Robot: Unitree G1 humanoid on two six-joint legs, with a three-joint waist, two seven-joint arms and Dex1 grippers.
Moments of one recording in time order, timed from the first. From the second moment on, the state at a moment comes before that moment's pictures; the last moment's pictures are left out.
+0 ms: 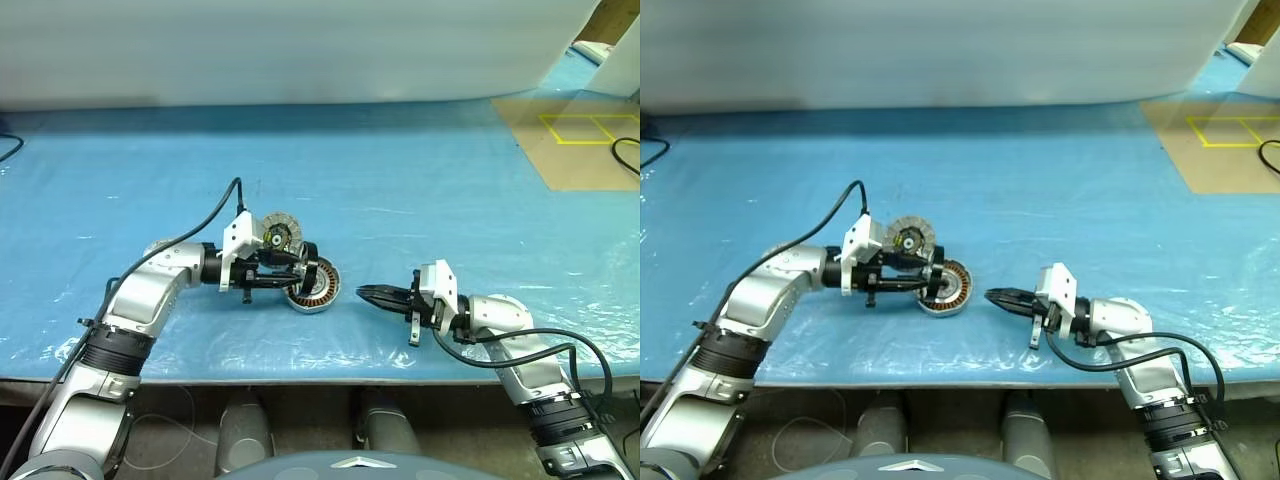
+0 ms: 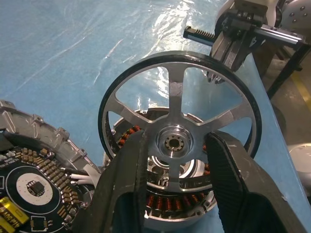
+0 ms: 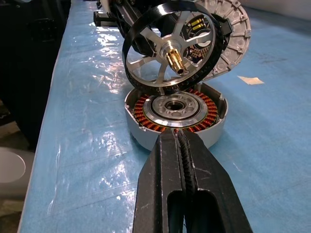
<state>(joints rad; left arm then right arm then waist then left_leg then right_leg) -0.43 0.56 -0.16 0.02 -0.35 0.34 -1.23 -0.10 -0.54 0.12 -0.05 0.35 -0.02 1.10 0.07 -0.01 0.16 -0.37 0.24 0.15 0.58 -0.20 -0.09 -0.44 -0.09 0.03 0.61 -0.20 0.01</state>
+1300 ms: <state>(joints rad) -0.47 0.64 -0.20 -0.03 -0.30 0.38 -1.25 -0.11 -0.54 0.12 -0.03 0.32 -0.03 1.07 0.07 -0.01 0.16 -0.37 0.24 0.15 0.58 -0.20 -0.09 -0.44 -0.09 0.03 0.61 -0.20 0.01</state>
